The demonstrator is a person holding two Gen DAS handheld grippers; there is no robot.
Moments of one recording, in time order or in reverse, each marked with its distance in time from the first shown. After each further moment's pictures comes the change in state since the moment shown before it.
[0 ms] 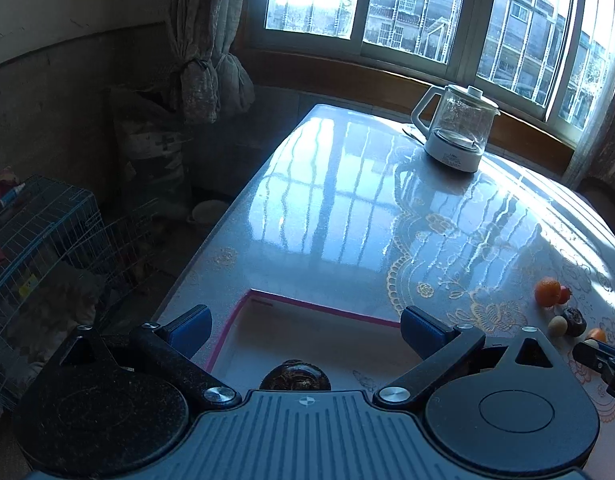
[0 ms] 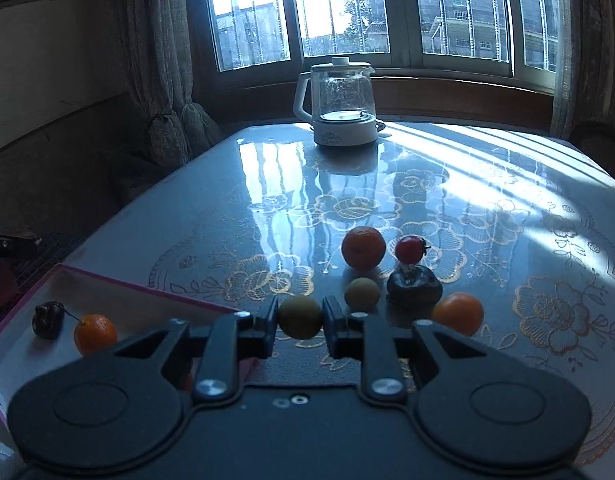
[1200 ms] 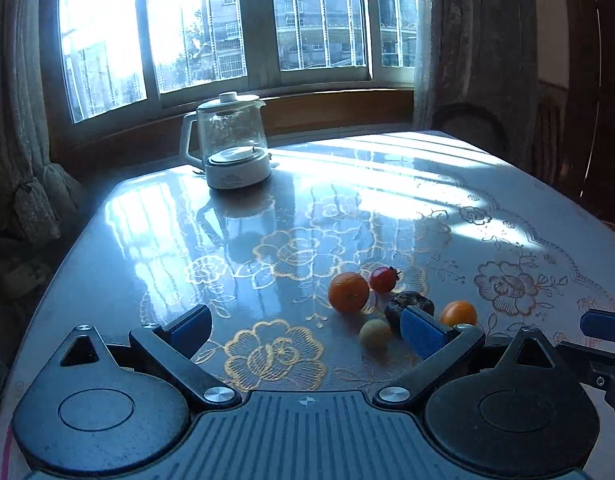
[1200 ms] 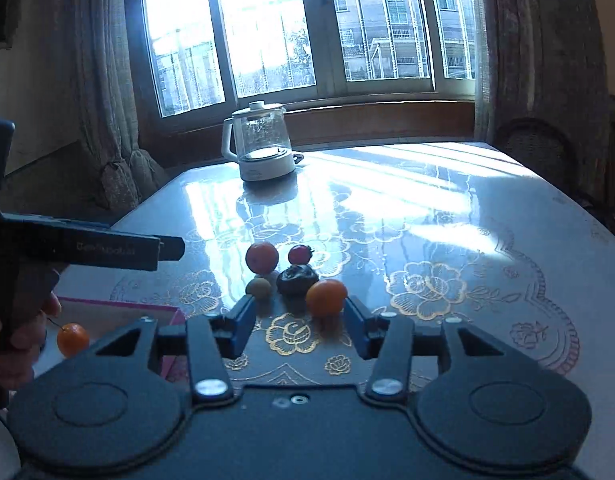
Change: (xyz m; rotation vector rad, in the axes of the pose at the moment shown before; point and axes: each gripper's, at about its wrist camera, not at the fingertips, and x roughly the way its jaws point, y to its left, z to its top) left arm 0.014 -0.246 -0.016 0.471 -0.123 -0.276; right arm -0.088 -0.069 -0.028 0.151 -0.118 -0.177
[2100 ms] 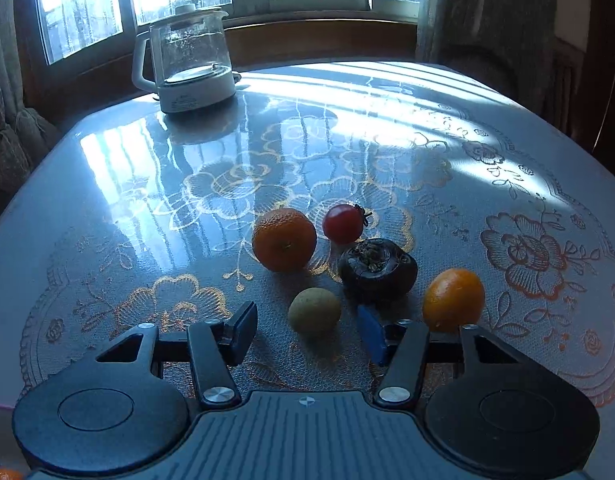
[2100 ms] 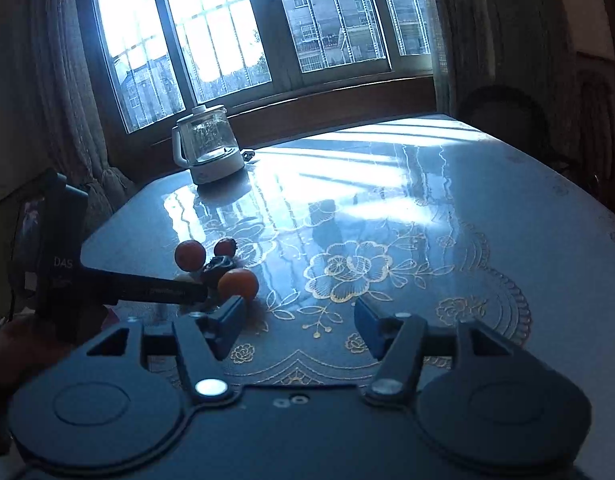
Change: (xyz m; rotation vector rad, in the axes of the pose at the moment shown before) left arm 0.083 -0.043 -0.014 -0.048 0.201 -0.011; right arm 0.000 -0.070 -0.015 0.104 0.017 -0.013
